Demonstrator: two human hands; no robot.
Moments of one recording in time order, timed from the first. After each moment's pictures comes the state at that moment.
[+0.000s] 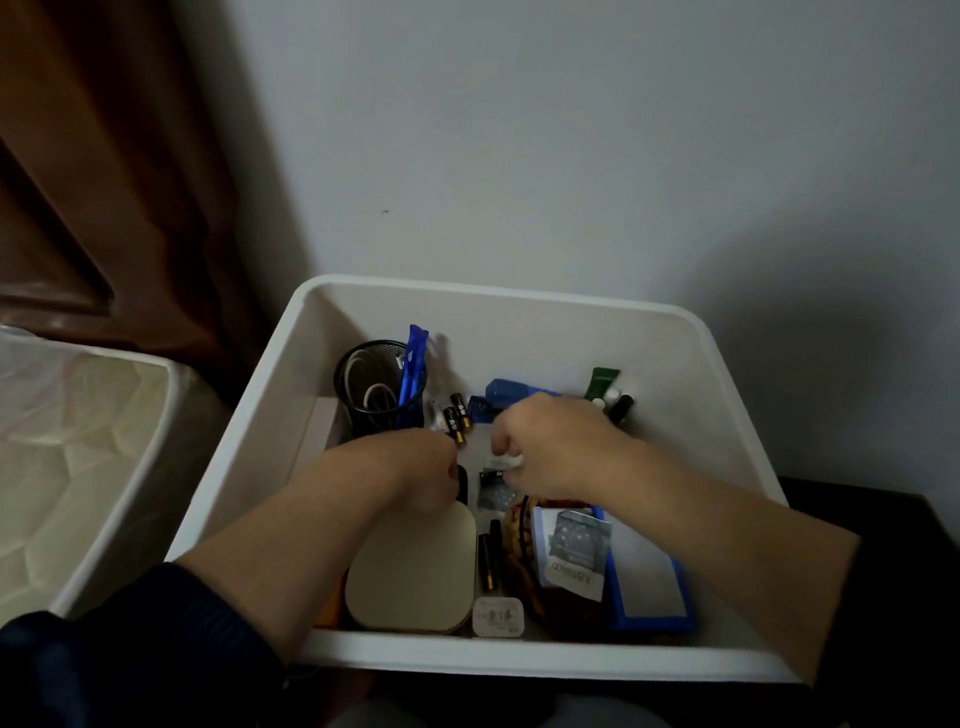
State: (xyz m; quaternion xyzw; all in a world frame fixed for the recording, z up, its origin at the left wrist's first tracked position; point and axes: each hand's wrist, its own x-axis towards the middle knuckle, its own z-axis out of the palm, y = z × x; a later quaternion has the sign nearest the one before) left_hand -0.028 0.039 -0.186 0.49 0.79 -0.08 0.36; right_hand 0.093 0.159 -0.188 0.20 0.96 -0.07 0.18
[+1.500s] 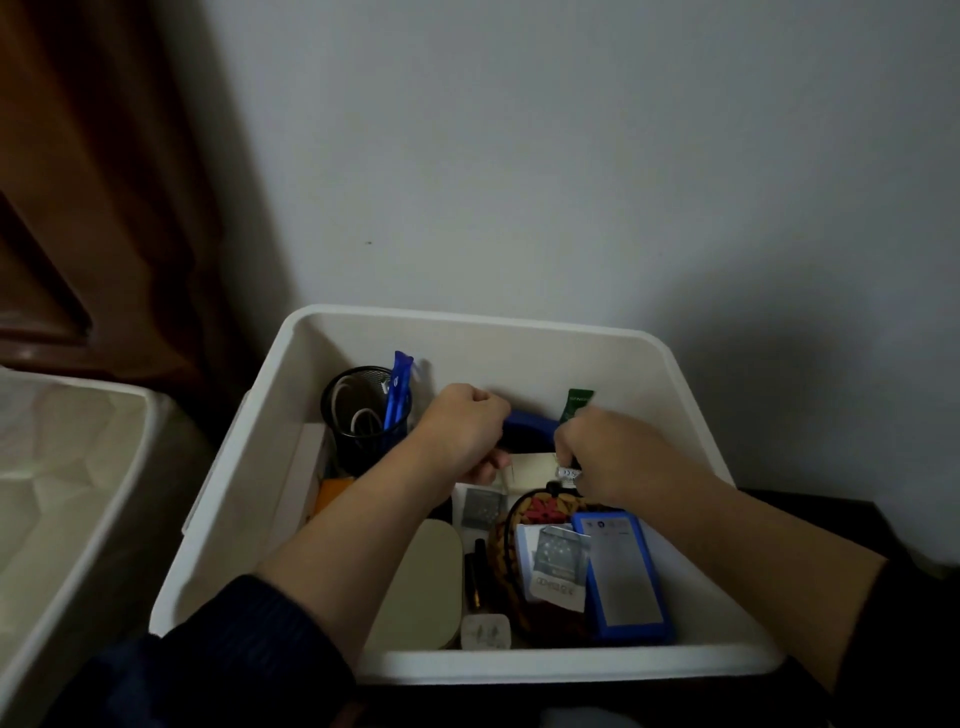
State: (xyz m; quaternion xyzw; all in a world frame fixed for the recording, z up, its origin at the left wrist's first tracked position) left_hand 0.003 0.072 -0.157 0.21 0.71 0.47 0.48; right_hand 0.141 0.188 -0.173 0.32 0.93 0.00 0.20
